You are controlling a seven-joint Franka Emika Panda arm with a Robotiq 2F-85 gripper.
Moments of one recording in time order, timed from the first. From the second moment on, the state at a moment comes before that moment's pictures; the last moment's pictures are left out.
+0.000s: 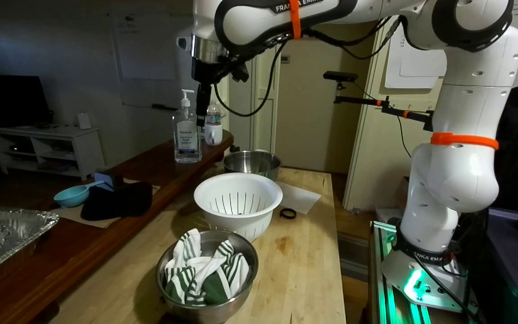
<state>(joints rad) 0.09 0.02 0.10 -1.78 -0.22 2.05 -0.31</state>
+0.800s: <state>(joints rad) 0.09 0.02 0.10 -1.76 -0.22 2.07 -0.32</state>
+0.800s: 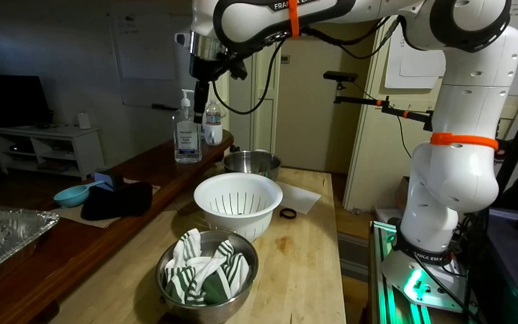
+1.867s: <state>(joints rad) 0.00 0.57 0.21 -1.17 0.14 2.16 -1.08</state>
